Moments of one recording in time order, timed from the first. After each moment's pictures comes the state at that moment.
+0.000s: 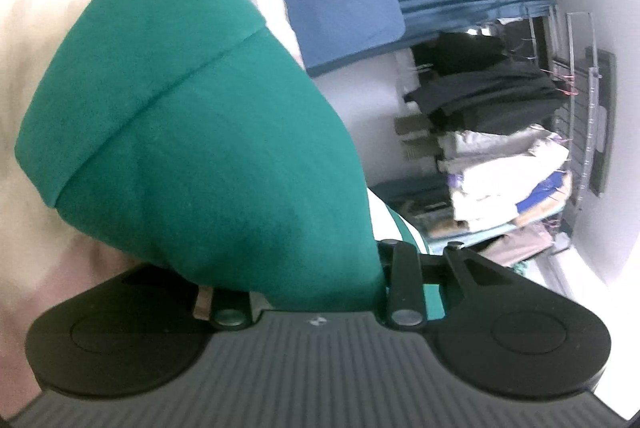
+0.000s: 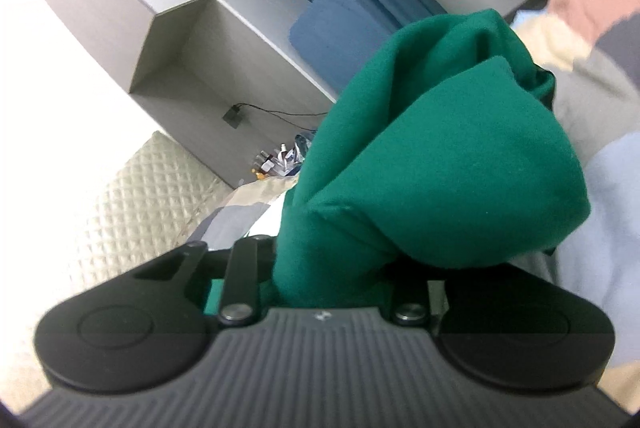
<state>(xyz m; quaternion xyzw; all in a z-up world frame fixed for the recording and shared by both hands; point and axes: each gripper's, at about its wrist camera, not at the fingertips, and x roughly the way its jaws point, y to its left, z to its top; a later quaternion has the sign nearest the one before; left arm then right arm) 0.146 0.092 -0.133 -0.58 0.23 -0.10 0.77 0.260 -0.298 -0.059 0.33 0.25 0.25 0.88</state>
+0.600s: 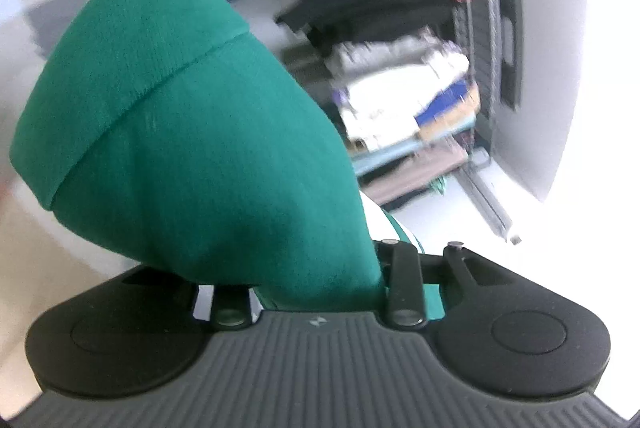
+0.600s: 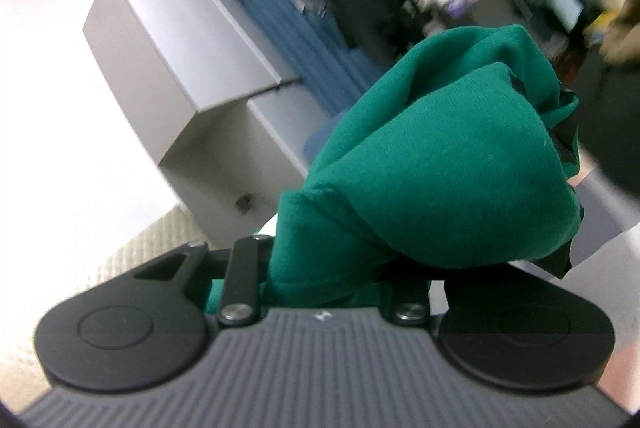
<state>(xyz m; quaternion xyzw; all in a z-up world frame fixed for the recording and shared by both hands) 0.107 -0.089 0.010 -0.53 0.21 -0.27 0.78 0.113 -0.467 0.084 0.30 0.11 0.20 0.93</state>
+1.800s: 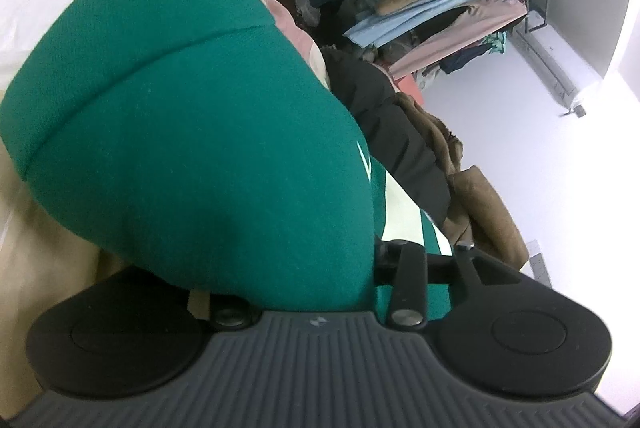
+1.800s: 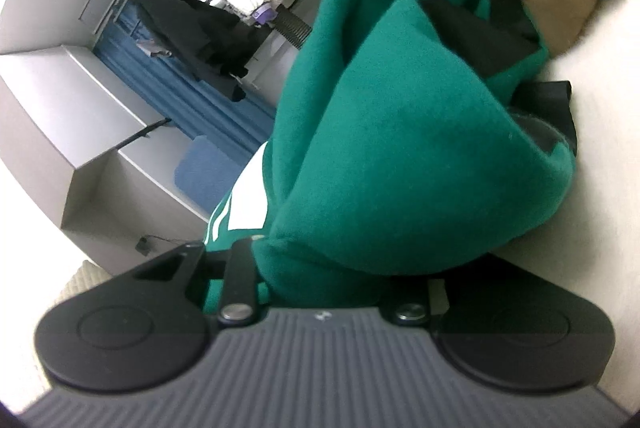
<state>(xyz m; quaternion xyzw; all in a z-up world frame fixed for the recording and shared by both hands) 0.199 -0.300 -0.186 -0.41 0.37 -0.31 0.77 0.051 -0.620 -0.131 0.41 0.15 0.04 0.90</state>
